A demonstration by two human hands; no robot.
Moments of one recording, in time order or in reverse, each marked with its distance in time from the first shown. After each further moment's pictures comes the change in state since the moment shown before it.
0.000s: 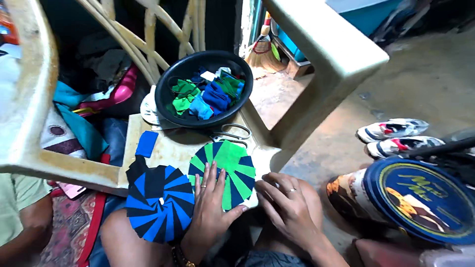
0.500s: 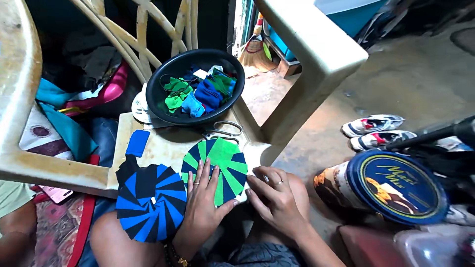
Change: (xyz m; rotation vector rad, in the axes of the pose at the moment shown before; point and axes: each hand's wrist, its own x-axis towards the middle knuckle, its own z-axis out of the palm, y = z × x) left_hand 0.000 0.001 -0.001 0.024 -0.038 0.013; right_hand -0.002 0.000 0.002 0.021 0.008 0.023
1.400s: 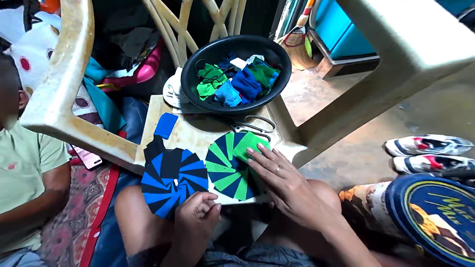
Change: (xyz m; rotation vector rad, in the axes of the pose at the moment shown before) left_hand -0.062 0.004 -0.042 -0.625 0.265 -0.347; right_hand 0.063 -0.017 -0.001 0.096 -0.357 -0.224
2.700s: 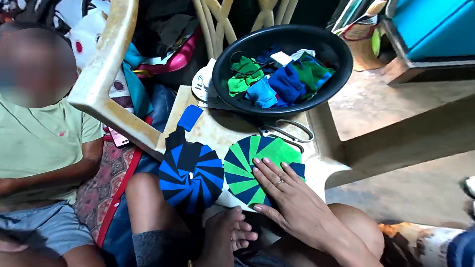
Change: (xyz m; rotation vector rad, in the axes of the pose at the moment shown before) left_hand -0.002 0.035 0.046 -0.609 0.283 -1.094; right_hand 0.004 0.010 0.025 -0.088 -0.279 -0.057
